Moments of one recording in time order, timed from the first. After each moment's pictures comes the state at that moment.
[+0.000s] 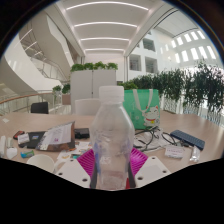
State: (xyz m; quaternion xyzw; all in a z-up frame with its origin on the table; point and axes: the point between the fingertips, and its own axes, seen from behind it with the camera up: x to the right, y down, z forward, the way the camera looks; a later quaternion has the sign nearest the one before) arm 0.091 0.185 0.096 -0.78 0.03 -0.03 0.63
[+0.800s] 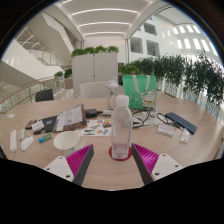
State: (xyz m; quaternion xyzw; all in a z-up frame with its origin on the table) arm 0.060 0.056 0.094 -0.84 0.03 -0.01 0.54
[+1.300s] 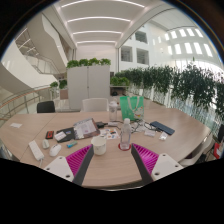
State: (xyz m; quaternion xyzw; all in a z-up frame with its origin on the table) arm -0.048 -0.154 0.259 -0.81 0.08 -0.06 0.57
